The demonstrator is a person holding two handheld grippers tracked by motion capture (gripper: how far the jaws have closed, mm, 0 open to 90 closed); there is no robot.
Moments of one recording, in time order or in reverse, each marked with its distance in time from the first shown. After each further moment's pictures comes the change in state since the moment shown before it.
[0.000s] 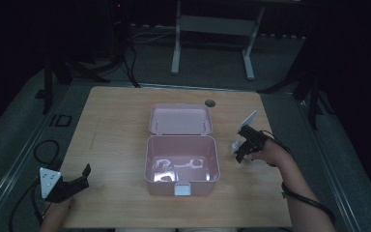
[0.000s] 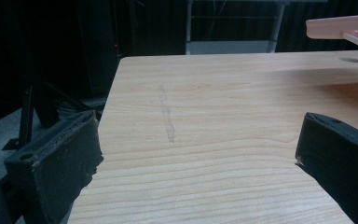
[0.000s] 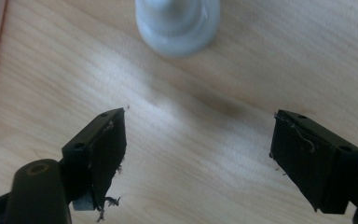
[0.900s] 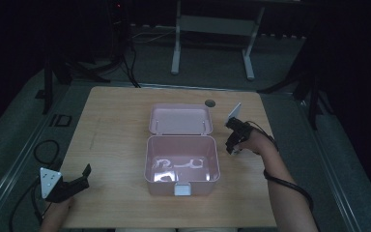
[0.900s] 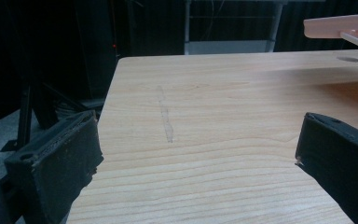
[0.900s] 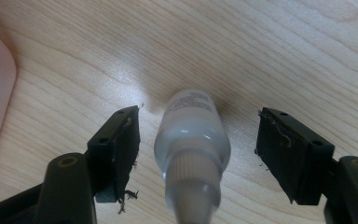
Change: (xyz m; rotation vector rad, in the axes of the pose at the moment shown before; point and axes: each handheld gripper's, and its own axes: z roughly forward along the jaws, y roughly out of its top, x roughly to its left) left arm 0.000 0.000 0.000 -0.001 -0.007 0.004; right arm 0.011 0.051 0.008 0.021 -0.042 -0.048
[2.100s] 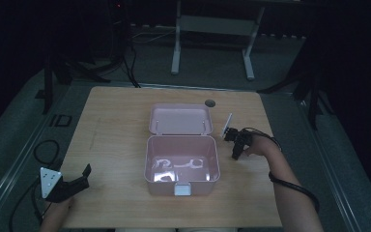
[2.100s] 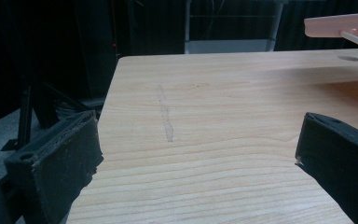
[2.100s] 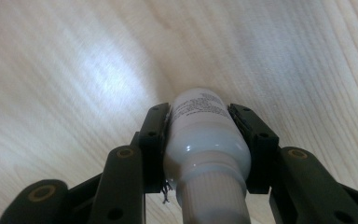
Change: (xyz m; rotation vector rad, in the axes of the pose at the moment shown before) left arm 0.000 0.000 0.000 0.004 0.001 -0.001; right arm 0.022 -0.023 0.006 0.020 -0.102 -0.444
